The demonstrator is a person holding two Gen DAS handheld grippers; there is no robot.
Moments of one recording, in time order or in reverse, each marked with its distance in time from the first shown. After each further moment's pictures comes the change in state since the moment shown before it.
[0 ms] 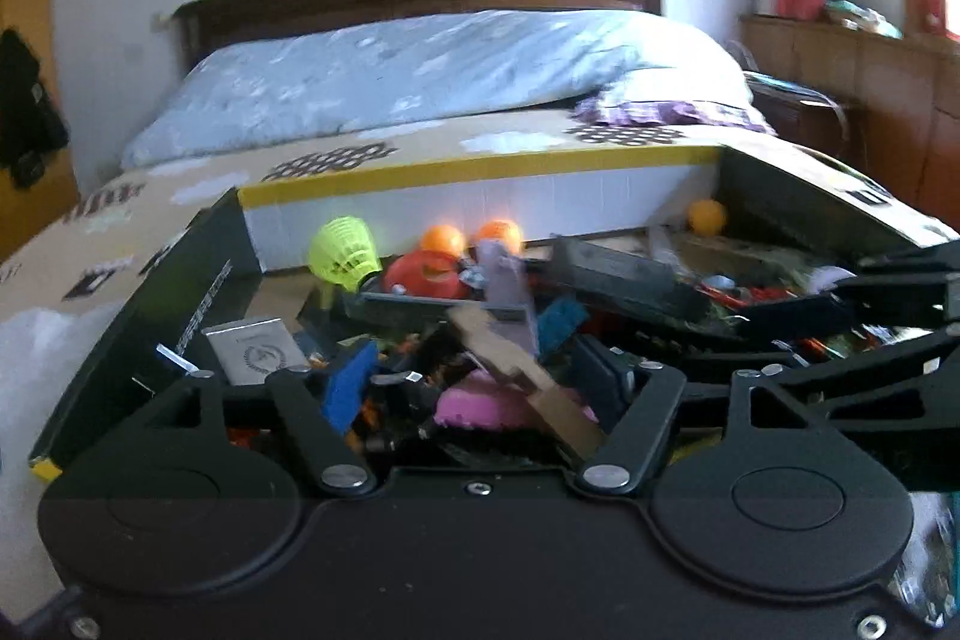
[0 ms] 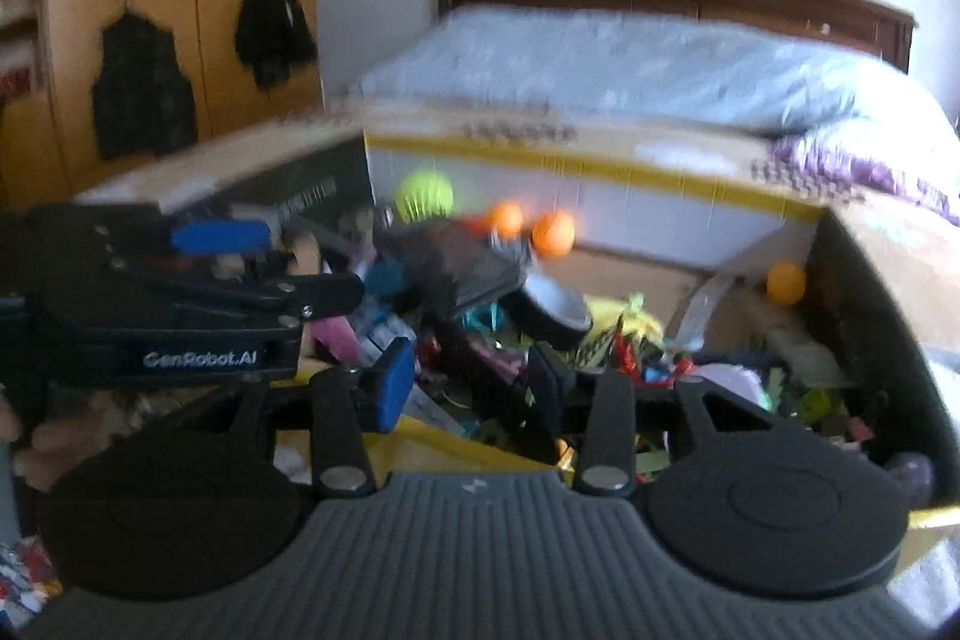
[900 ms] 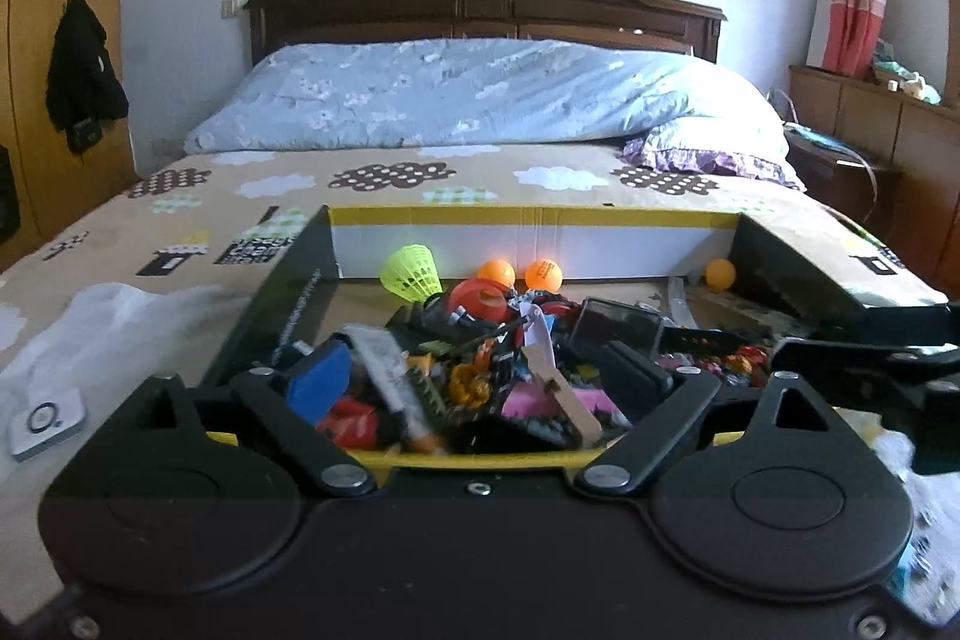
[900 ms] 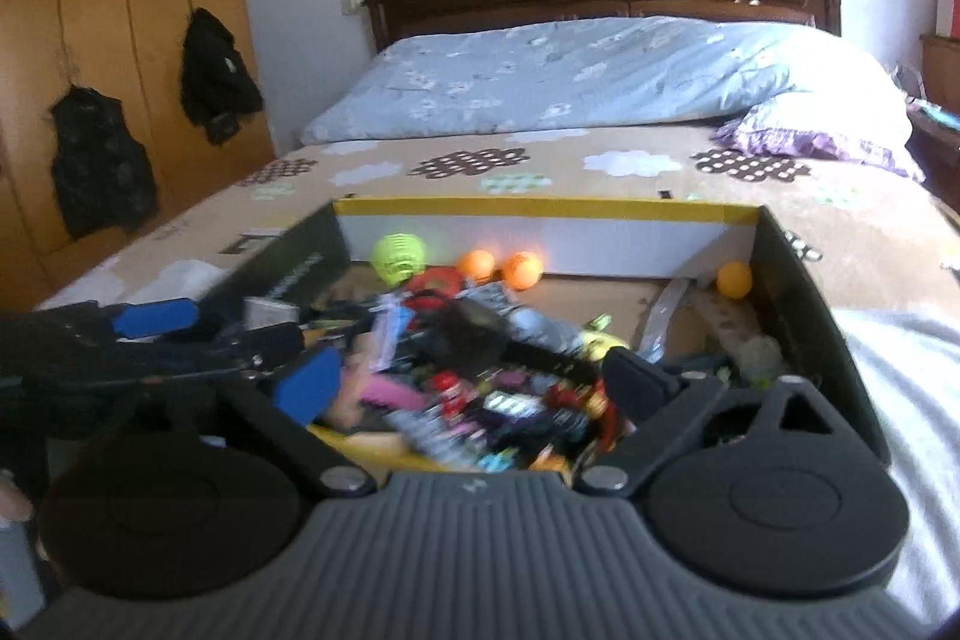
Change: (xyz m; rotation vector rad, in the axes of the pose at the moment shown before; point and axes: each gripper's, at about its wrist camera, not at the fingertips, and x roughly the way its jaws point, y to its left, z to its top) left arm -0.112 0.022 0.017 -0.102 -0.039 0.056; right arm -0.089 0.005 0.027 0.198 -0.078 -0.007
